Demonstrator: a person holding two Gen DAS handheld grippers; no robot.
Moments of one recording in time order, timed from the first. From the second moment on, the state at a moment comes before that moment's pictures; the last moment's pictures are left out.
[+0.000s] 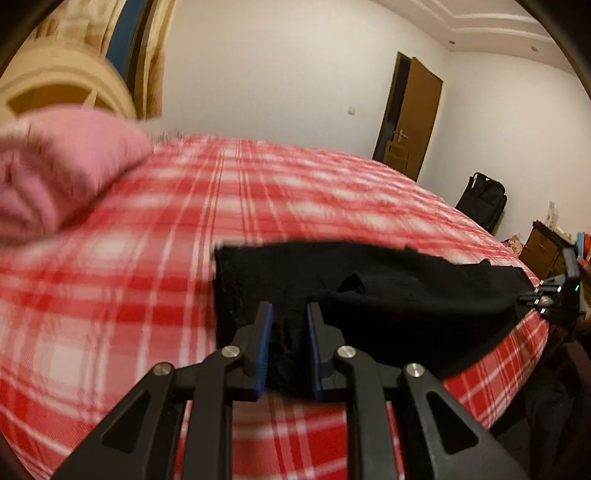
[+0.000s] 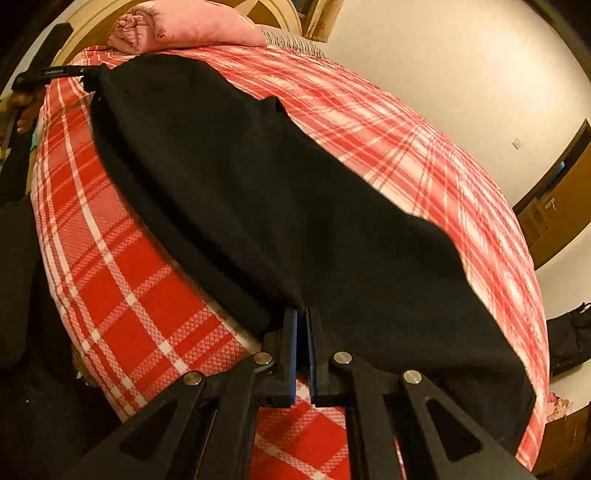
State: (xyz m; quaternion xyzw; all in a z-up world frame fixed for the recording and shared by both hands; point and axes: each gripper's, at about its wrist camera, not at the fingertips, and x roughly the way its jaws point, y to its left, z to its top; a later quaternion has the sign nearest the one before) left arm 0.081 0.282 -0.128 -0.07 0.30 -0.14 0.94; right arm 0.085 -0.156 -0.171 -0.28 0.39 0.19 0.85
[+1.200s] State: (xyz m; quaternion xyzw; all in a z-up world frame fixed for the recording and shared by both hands) left arm 0.104 0.245 -0.135 -0.04 0.29 -0.14 0.95; right arm 0.317 -0.046 -0.155 0.08 0.50 0.30 0.81
